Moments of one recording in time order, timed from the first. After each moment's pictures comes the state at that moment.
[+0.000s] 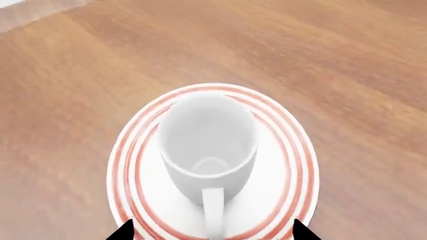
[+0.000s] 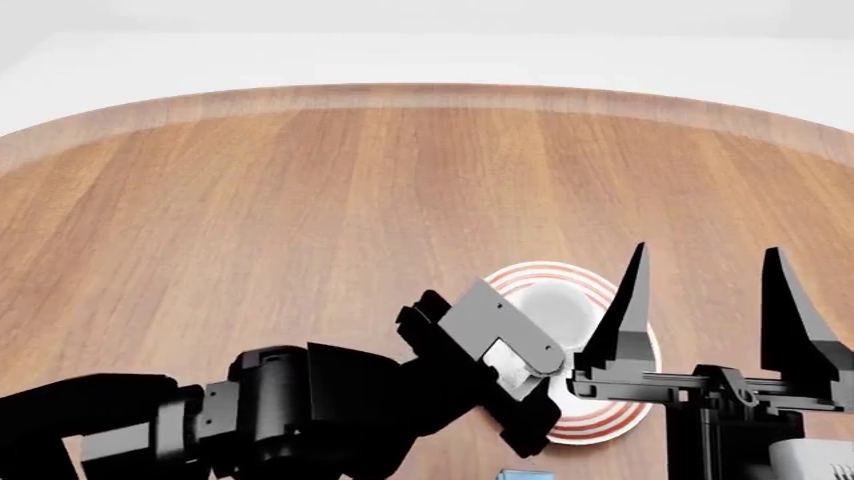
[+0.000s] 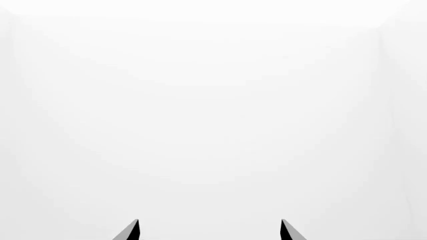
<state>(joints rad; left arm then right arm) -1.21 -0.35 1.50 0.10 -1.33 -0.43 -0.52 -0.04 0.42 -0.20 -0.58 0.13 -0.22 0.45</state>
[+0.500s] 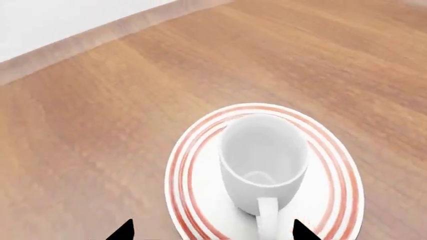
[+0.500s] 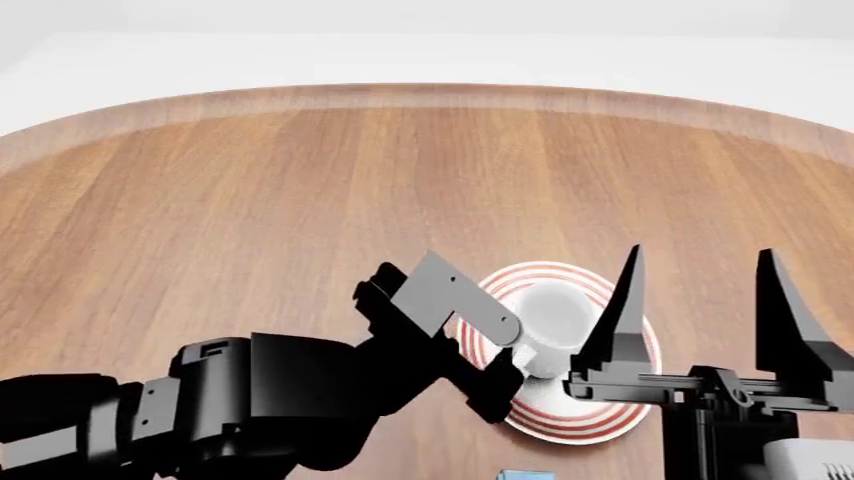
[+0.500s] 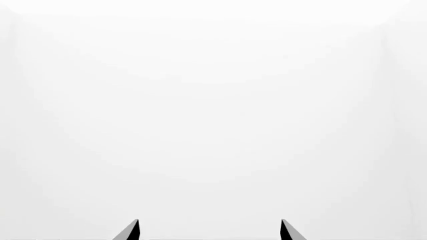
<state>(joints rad) -1.23 -0.48 1.46 0.21 -1.31 -0.41 -0.59 -0.04 0.42 -0.21 -0.58 0.13 -0.22 0.45</state>
